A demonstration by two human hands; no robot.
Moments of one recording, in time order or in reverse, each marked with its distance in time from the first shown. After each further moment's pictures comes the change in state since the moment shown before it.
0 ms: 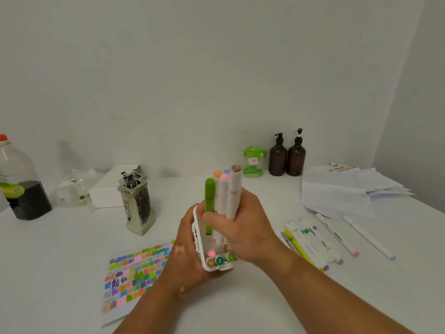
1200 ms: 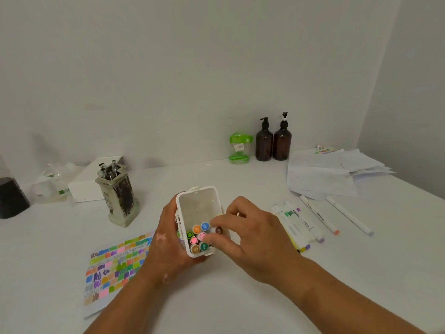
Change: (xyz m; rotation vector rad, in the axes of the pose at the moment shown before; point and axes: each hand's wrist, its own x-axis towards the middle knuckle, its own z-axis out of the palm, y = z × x) left_hand -0.007 -0.017 -0.008 0.054 -0.064 0.028; right_hand -0.049 0.030 -0.045 -0.809 -0.003 -0.267
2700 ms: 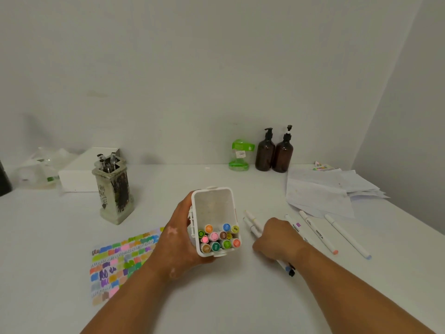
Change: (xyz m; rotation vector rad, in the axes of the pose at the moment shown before) left_hand 0.015 0.000 0.010 -0.230 -0.058 -0.024; right_hand 0.031 0.101 0.027 -0.187 -0.502 0.898
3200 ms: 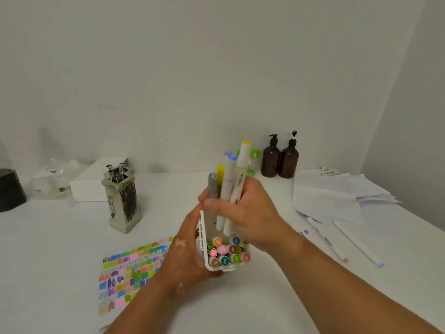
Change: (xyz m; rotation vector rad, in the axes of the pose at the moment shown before) left_hand -0.001 0.001 0.008 0.164 -0.006 -0.061; right_hand -0.077 -0.098 -0.044 0.915 0.018 -0.855
